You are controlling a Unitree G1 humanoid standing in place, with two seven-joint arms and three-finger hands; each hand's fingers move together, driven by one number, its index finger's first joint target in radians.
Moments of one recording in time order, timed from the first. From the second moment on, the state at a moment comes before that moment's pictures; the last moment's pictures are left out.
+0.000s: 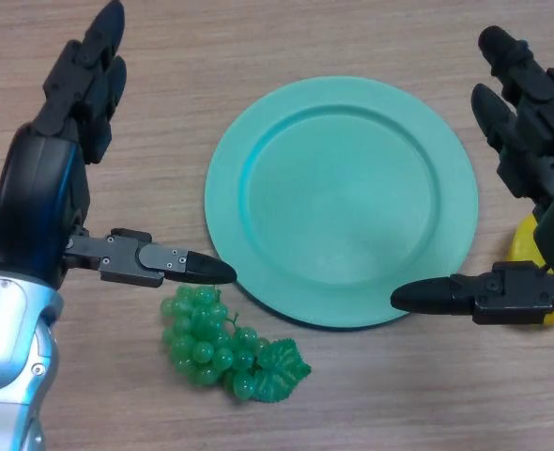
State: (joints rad) left arm -0.13 0.24 0.05 -0.59 -0.02 0.34 -0.08; right arm -0.03 -0.22 0.02 -0.83 0.01 0.50 0.13
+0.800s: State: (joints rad) left arm 0.06 0.21 0.05 -0.71 0.09 0.36 -0.09; right arm -0.05 -0.21 0.04 -0.82 -0.01 0.50 0.12
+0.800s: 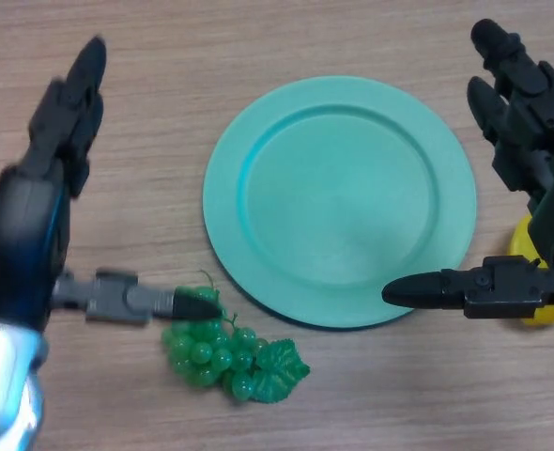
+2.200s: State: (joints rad) left arm 0.25 0.20 -0.24 -0.11 0.32 -0.23 0.22; right arm -0.06 -0.19 0.08 -0.83 0.04 0.50 0.08
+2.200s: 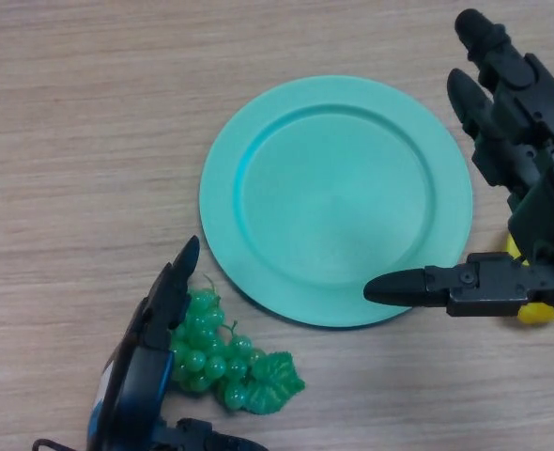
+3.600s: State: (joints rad) left arm 0.31 0.21 -0.22 -0.54 0.06 0.17 0.13; right arm -0.05 -0.19 0.09 -0.91 0.09 0.52 0.07
